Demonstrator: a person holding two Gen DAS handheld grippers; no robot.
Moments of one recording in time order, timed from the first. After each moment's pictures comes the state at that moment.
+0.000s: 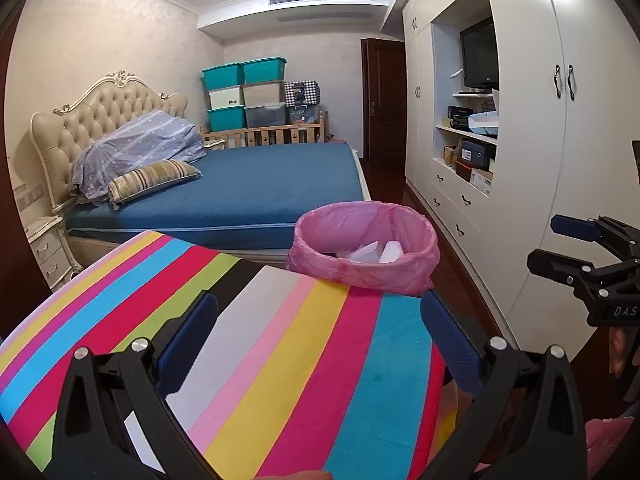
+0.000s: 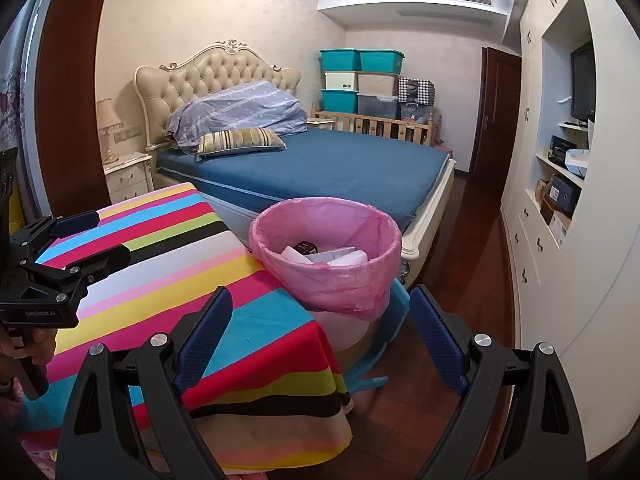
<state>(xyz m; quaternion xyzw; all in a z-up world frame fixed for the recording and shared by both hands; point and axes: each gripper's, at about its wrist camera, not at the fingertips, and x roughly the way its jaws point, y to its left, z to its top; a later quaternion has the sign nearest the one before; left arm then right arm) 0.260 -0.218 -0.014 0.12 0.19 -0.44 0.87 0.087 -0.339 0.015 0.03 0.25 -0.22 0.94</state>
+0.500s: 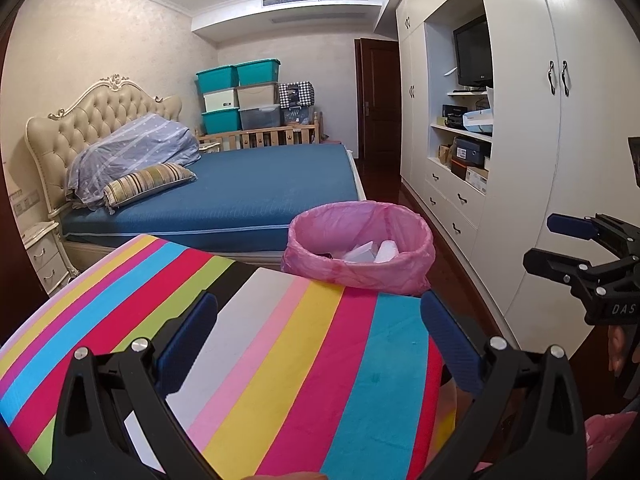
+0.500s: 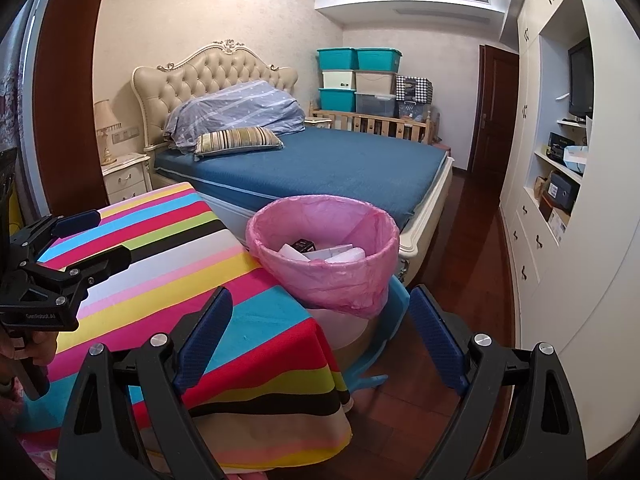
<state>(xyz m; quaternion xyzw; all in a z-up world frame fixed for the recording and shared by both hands) 0.259 -0.220 -0.017 0.12 0.19 -0.44 0.87 0.087 -0.342 0.012 0.03 0.25 -0.22 0.94</state>
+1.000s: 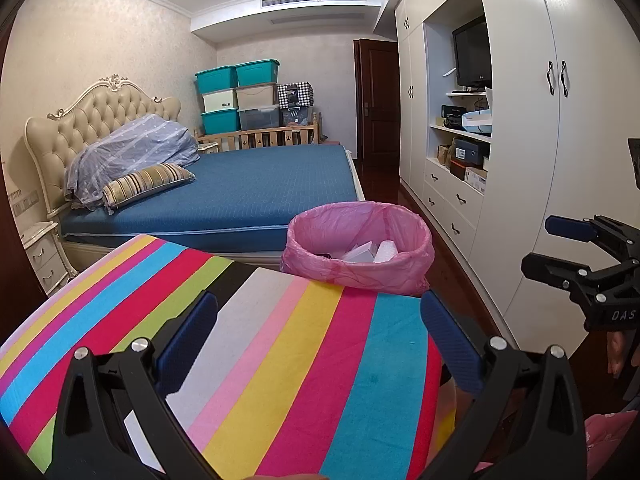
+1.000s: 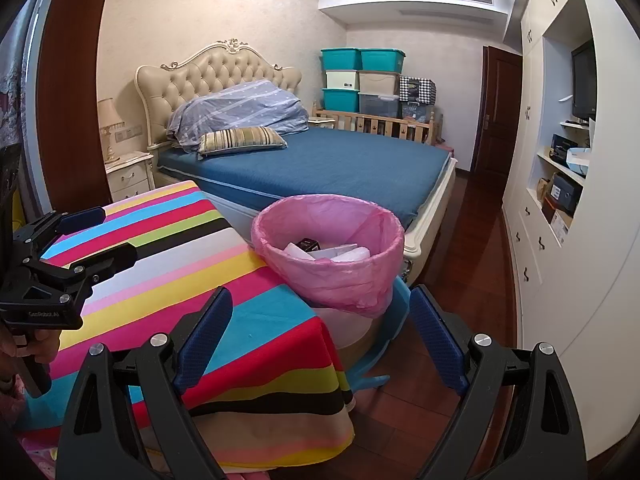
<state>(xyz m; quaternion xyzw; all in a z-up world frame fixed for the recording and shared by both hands) 0.258 -0.220 -0.017 0.12 0.19 -0.45 0.87 0.089 -0.340 0.010 0.03 0.25 -0.22 0.94</state>
